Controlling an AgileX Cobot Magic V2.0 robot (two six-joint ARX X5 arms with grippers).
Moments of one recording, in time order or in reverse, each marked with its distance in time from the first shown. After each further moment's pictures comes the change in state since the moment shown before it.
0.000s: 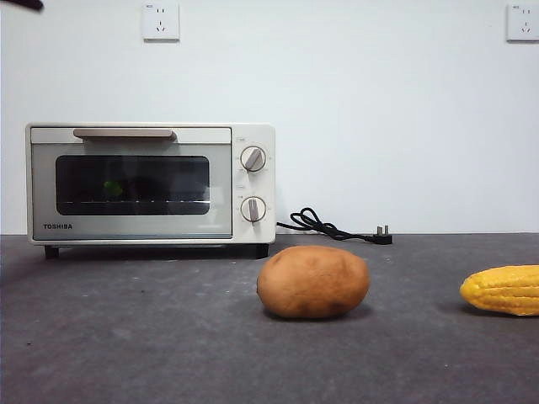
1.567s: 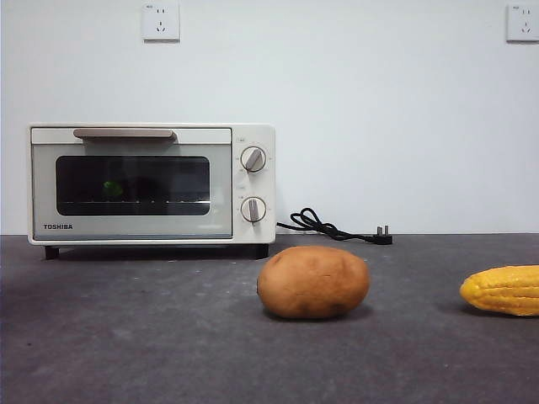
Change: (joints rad) left arm -0.058 -0.597 0.000 -0.552 -0.200 0.010; right arm 0.000 0.000 0.000 0.000 0.000 0.000
